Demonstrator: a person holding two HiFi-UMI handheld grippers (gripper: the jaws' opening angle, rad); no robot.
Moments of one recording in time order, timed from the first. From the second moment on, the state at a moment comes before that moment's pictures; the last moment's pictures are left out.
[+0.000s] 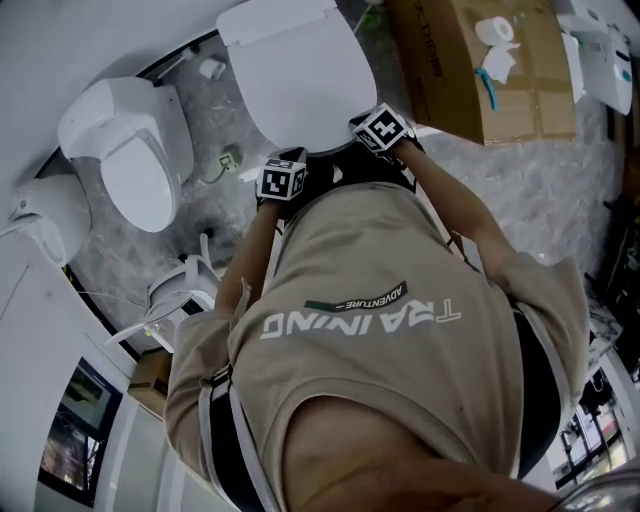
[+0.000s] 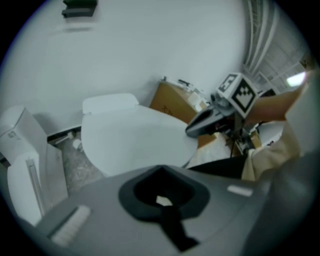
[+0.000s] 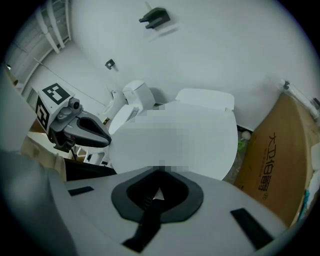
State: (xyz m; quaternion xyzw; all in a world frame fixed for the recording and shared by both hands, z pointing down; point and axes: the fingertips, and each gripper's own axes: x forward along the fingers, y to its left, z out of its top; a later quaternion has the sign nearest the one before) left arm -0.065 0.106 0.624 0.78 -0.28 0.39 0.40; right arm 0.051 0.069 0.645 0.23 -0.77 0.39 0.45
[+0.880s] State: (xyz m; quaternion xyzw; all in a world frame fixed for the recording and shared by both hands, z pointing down) left arm -0.062 0.167 0.749 0.72 -0.20 0.46 0.48; right arm 0.058 0.130 0.764 0.19 -0.72 0.45 0.49
